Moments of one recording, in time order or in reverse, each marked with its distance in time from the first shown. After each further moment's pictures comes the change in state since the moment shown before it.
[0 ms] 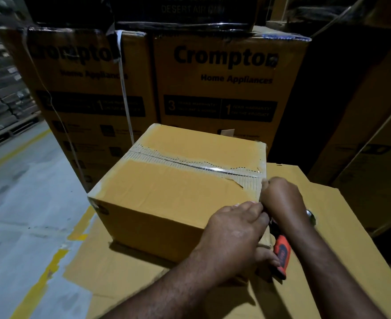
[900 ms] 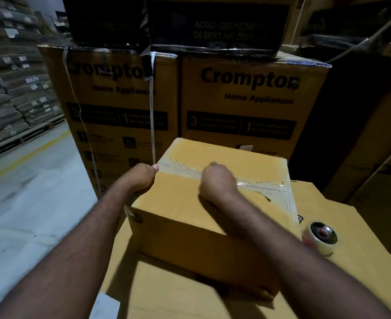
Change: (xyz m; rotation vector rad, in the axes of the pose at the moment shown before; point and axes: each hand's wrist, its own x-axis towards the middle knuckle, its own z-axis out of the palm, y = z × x) left_hand -0.069 -0.286 -0.057 -0.727 -0.043 -1.118; right_hand -0.014 -0.202 0.043 -0.228 -0.130 -0.416
